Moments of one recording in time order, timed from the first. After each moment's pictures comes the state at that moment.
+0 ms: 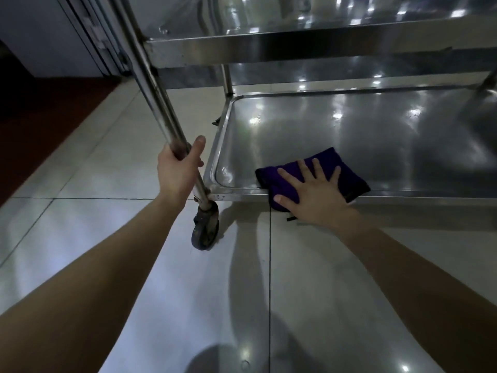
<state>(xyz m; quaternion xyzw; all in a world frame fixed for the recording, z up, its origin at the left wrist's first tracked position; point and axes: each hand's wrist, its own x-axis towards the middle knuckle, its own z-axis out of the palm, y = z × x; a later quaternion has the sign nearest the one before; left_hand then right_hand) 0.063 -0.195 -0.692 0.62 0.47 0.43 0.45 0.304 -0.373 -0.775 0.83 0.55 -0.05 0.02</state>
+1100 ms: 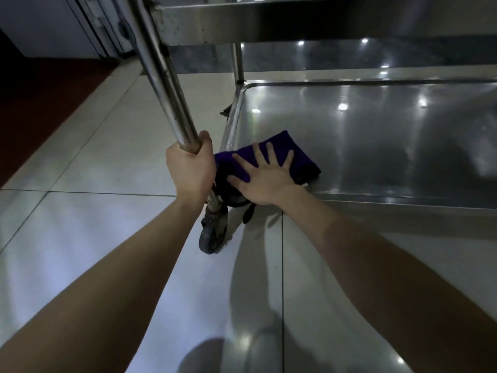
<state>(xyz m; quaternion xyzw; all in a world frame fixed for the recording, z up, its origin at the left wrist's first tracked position) 0.079 -0.171 -0.720 0.58 0.48 0.49 0.43 0.234 -0.227 -0.783 0.80 0.59 -0.12 -0.01</state>
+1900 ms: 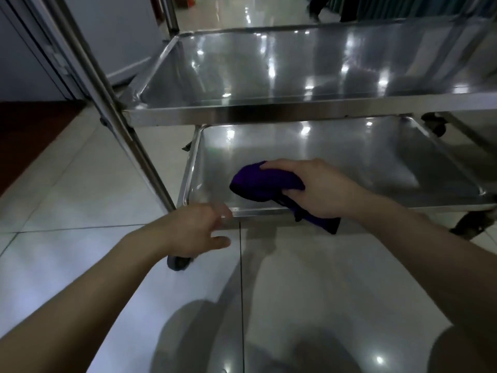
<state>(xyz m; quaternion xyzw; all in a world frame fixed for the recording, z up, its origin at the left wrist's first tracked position) 0.065 -0.291 -0.601 0.94 0.22 -0.14 0.21 0.300 -0.464 -0.566 0.77 0.60 -0.15 -0.19</state>
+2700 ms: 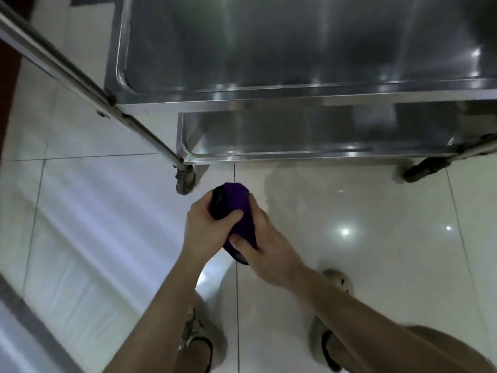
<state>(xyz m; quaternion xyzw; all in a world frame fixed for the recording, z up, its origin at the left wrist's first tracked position) 0.056 -0.425 -0.523 0.65 0.52 0.09 0.55 0.158 -0.554 -0.543 0.72 0.36 -0.47 -0.36</state>
